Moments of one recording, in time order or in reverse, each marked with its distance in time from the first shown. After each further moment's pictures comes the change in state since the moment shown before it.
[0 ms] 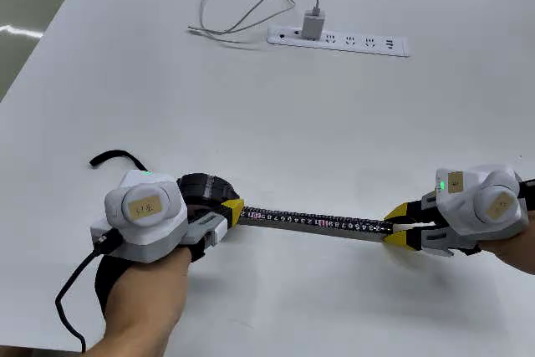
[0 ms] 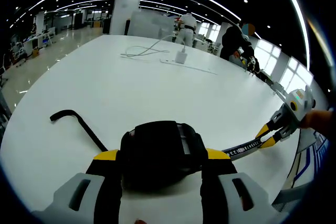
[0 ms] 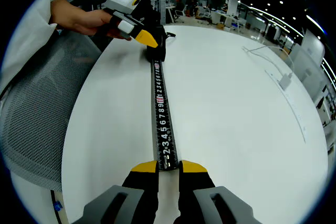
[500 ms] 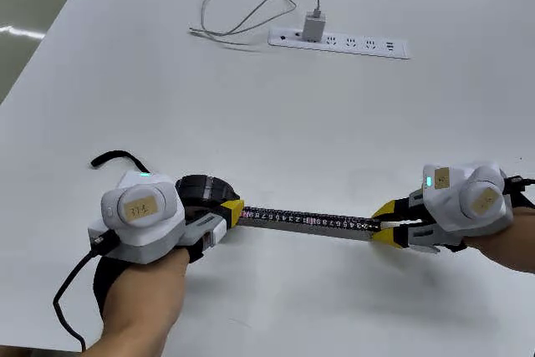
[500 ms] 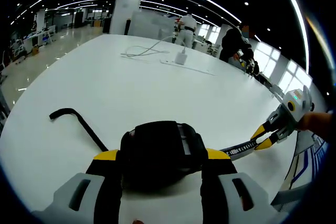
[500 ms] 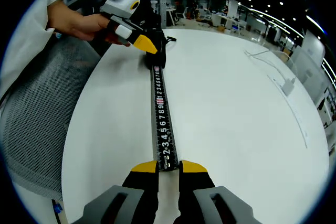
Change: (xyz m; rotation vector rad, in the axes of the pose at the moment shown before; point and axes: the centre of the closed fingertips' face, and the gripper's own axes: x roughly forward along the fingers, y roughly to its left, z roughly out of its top) left arm -0.002 0.001 0.000 -0.021 -0.006 -0.015; right arm 0.011 0.000 0.020 0.000 -0.025 0.009
